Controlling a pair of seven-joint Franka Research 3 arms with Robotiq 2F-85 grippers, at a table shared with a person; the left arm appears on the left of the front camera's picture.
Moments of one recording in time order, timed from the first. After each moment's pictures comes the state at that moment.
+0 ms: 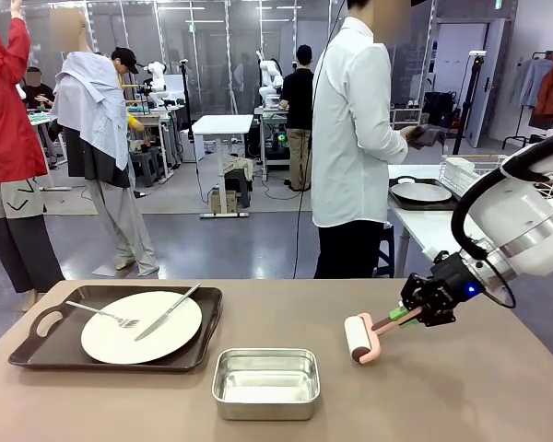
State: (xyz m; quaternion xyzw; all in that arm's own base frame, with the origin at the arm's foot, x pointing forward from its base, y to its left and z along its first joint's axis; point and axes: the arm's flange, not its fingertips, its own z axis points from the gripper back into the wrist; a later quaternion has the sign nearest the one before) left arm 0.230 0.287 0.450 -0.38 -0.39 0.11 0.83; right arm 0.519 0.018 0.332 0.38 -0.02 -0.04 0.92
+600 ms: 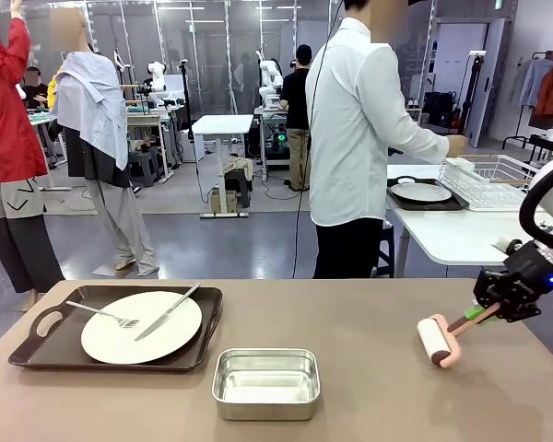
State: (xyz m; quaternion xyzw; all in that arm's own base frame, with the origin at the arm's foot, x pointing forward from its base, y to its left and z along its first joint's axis) left arm 0.230 0.287 0.450 -0.38 -0.39 0.11 0.83; right arm 0.499 -0.092 0.370 0.29 -0.04 -0.07 0.95
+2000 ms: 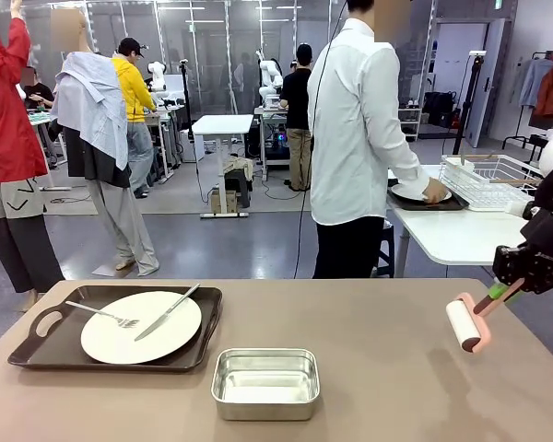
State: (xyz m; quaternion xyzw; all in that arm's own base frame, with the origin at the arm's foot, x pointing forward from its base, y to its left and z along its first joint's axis) left arm 0.230 0.287 0.450 -0.38 -0.39 0.11 0.83; right arm 0.469 -0.076 0.444 0.18 -0.09 -0.04 0.98
